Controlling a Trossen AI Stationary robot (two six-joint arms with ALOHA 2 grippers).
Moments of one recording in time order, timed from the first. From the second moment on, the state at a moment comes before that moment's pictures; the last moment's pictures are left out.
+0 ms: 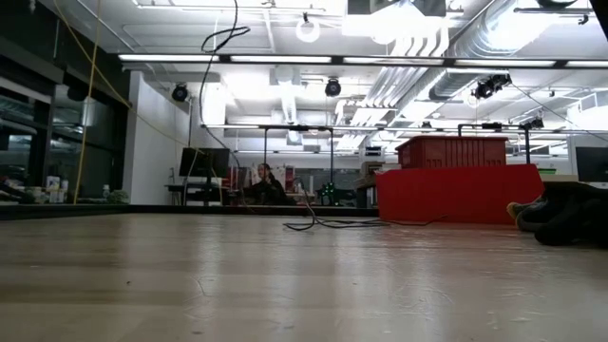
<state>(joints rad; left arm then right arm) 0.10 1.04 1.33 -0.04 -0.20 -1.39 -0.06 1.87 1.75 0.59 -0.08 0.09</state>
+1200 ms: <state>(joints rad) -0.01 0.99 1.33 -0.21 -0.06 -1.35 -0.26 1.90 1.75 0.55 -0.24 0.16</state>
